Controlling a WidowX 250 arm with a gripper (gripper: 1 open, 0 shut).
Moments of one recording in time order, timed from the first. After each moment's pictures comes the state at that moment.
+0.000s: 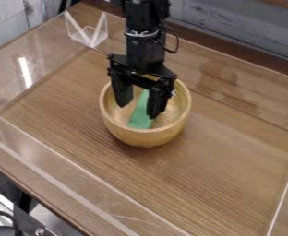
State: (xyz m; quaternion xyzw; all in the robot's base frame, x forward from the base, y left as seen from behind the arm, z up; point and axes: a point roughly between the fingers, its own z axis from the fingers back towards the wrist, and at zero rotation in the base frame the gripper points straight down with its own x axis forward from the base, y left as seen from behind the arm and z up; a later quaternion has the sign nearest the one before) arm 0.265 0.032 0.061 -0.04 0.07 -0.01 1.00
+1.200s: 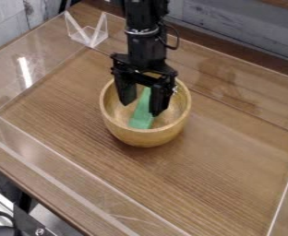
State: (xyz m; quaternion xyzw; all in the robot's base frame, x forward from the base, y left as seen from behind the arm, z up) arm 0.274 0.032 0.063 -0.06 0.06 -0.02 1.00
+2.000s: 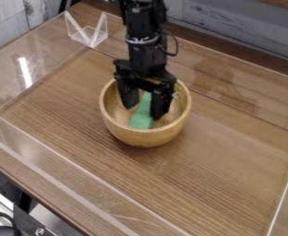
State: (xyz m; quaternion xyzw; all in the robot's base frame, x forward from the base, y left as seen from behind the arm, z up) arm 0.279 0.034 0.044 -0.07 0.05 -0.04 1.00
